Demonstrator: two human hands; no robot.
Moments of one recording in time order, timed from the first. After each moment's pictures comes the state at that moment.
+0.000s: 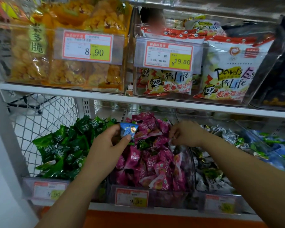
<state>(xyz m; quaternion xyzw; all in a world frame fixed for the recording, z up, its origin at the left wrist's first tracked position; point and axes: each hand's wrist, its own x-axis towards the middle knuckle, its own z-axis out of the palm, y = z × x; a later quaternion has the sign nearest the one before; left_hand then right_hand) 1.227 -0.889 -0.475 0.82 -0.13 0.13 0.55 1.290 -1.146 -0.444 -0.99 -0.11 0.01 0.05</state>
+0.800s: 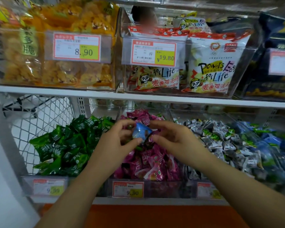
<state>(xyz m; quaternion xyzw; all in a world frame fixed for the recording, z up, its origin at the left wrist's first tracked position) 1.208 -0.909 -0.460 0.83 -0.18 0.09 0.51 1.194 -1.103 -0.442 -0.88 -0.16 -0.10 0.43</state>
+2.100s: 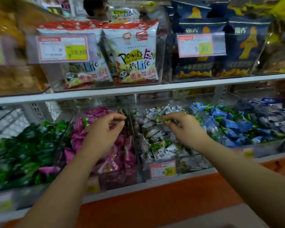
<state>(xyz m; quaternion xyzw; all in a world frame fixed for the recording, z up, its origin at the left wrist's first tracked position) 1.213 -1.006 -0.447 0.86 -0.22 0.08 0.45 1.156 -1.234 -0.449 -0.94 -0.01 -0.19 0.29</state>
